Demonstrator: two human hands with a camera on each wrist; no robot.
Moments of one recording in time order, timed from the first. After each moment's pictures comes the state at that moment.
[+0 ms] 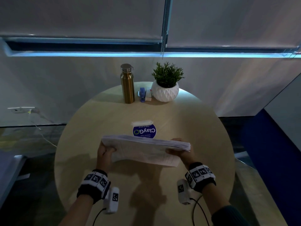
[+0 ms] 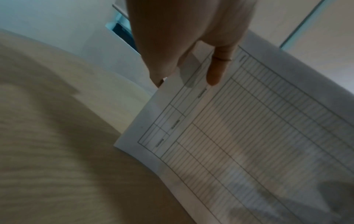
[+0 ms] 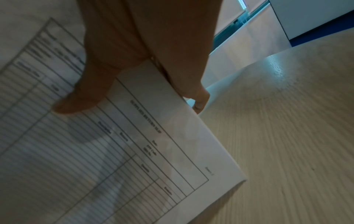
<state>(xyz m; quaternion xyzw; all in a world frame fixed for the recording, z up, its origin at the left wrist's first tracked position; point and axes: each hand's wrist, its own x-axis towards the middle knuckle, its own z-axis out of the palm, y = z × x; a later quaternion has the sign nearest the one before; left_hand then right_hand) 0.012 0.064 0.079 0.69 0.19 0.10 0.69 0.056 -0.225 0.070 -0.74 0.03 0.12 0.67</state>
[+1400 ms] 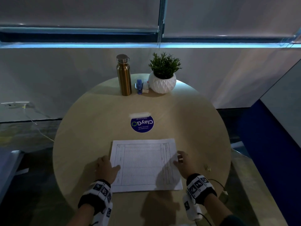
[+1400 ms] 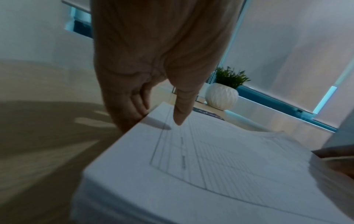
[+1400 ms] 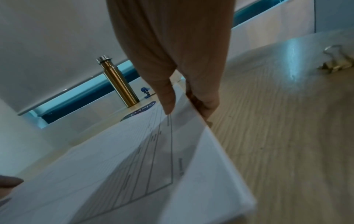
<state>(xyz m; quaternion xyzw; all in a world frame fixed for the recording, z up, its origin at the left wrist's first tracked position) -0.037 0.073 -0.006 0.90 0.27 -0.11 0.33 -0.005 -0.238 0.012 -0.87 0.15 0.15 0.45</state>
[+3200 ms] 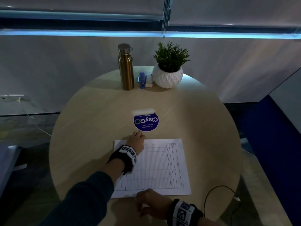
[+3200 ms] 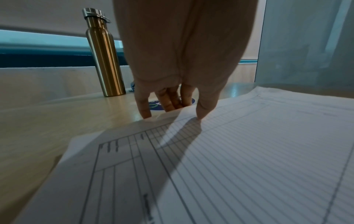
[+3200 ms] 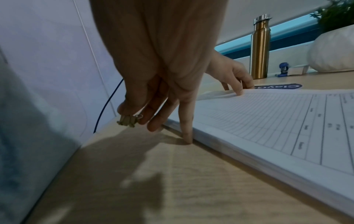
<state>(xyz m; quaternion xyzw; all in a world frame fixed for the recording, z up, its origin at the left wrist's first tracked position) 0.086 0.012 0.001 0.97 -0.12 -0.21 0.08 -0.065 -0.123 0.045 -0.78 -0.33 0.42 0.33</state>
